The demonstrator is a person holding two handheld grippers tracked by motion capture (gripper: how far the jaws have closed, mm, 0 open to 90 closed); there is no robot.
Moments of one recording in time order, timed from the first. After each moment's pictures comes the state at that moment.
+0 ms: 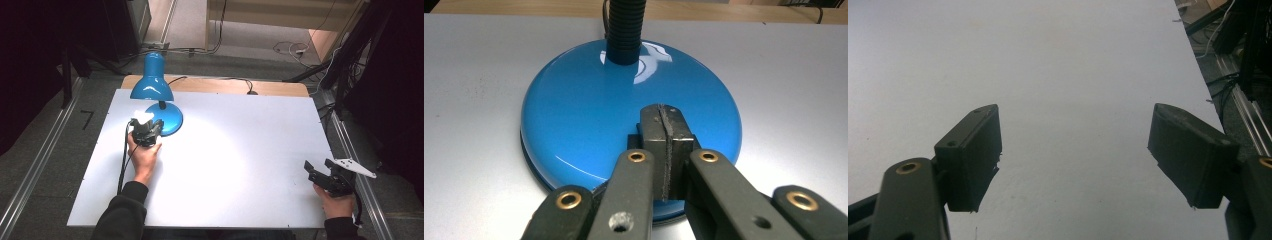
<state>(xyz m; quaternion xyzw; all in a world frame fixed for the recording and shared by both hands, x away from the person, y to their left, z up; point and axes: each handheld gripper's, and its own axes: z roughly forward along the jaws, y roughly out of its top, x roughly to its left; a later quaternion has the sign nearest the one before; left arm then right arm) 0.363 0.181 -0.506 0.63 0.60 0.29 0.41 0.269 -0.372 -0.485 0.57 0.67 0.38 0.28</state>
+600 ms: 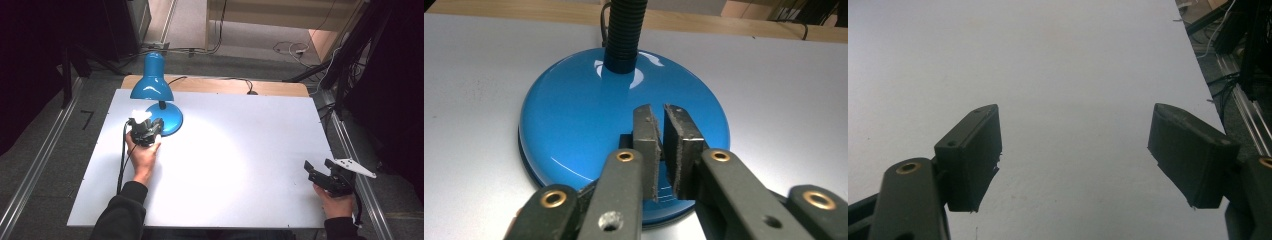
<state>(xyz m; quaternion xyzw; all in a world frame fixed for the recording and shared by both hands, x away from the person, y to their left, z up) 0.360 0.184 -0.500 0.61 0.61 0.28 0.43 0.269 -0.372 -0.485 0.57 0.67 0.38 0.28</state>
